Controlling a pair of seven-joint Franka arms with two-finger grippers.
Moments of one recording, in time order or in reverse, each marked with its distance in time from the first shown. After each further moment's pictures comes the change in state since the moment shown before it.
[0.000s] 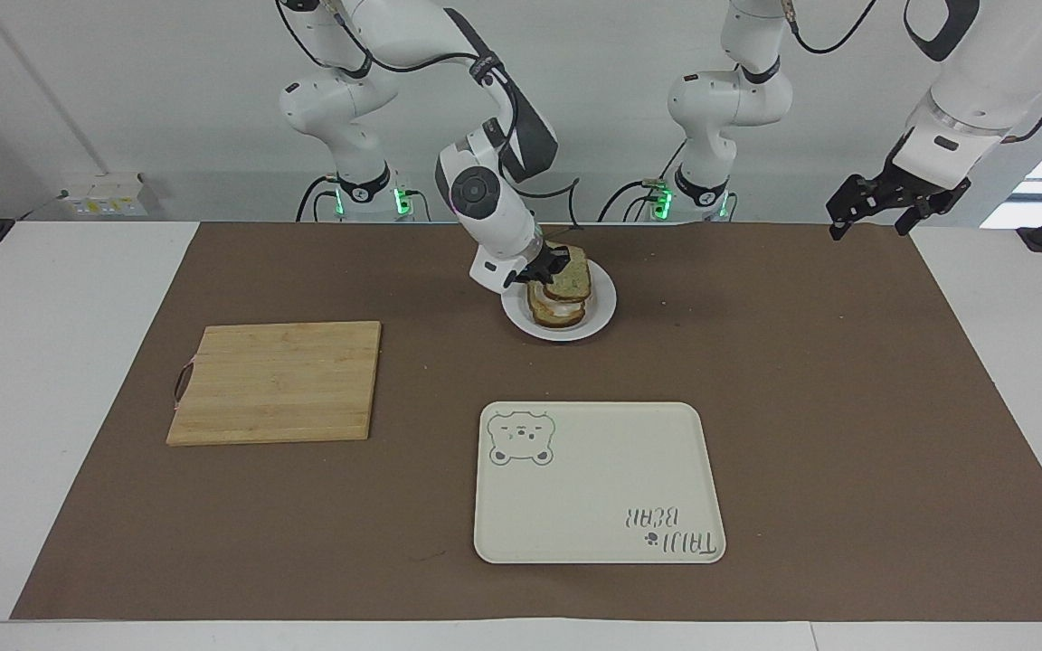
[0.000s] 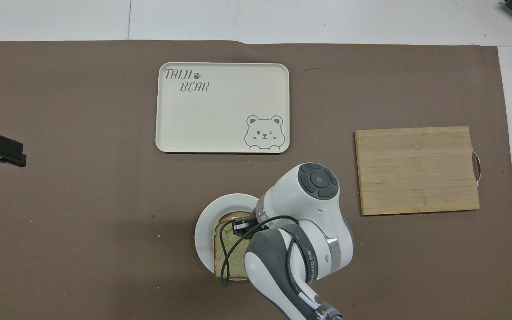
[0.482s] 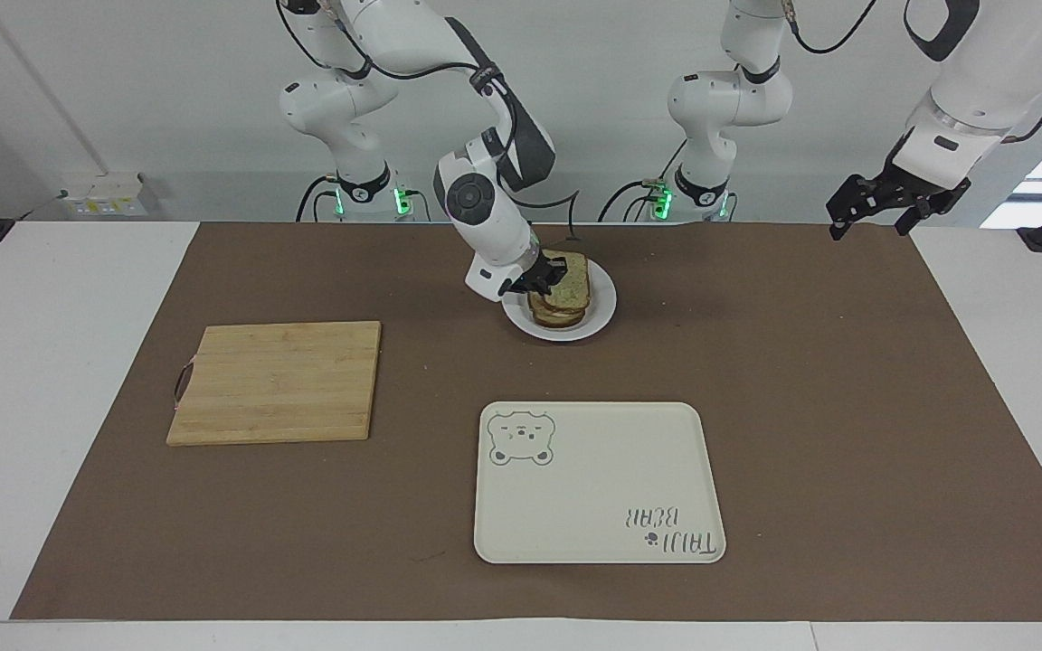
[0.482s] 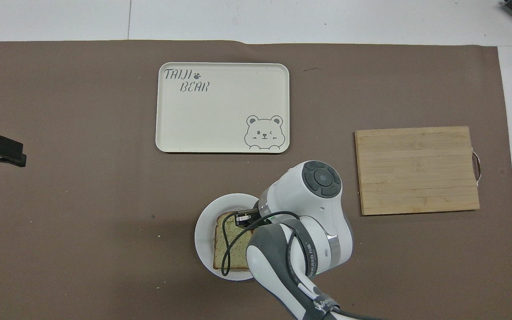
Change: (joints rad) left arm 0.000 0.000 0.000 0.000 0.000 0.000 0.000; right arm -0.008 0.020 -0.004 0.000 0.000 0.047 -0.003
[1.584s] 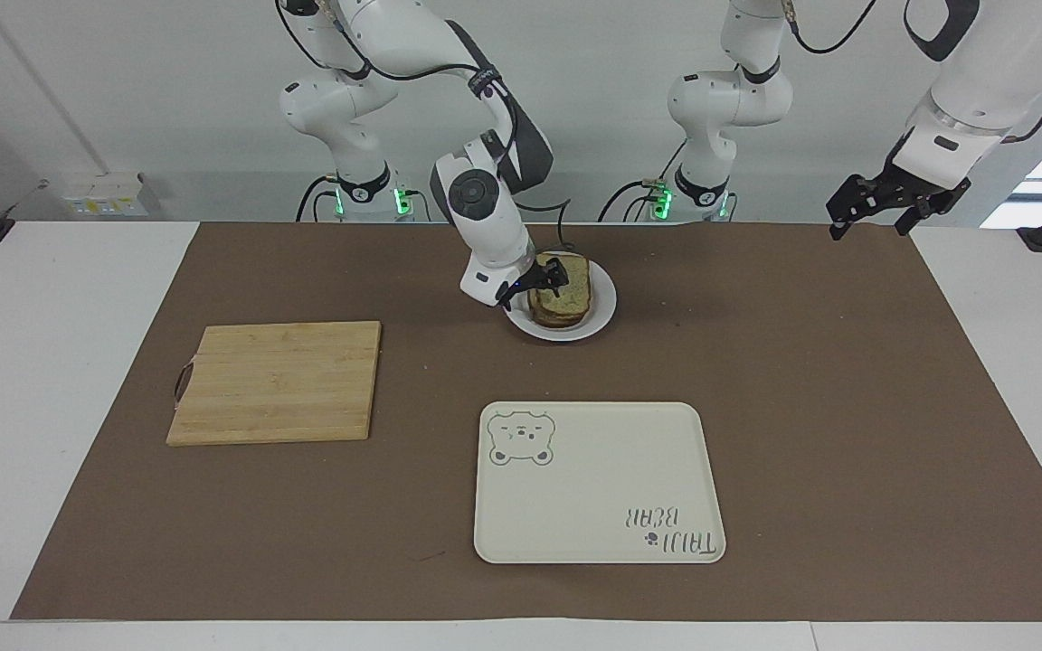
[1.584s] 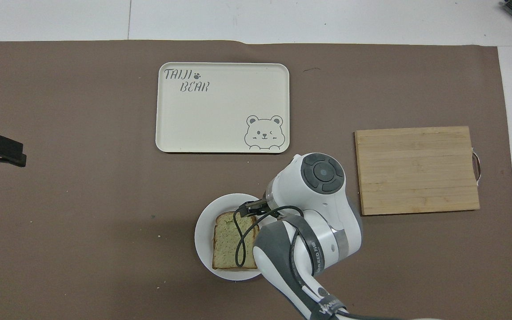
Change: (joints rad) left arm 0.000 0.000 0.000 0.000 0.000 0.000 0.000; right arm -0.036 -0.008 -0.014 0.039 -0.223 0.003 -0.005
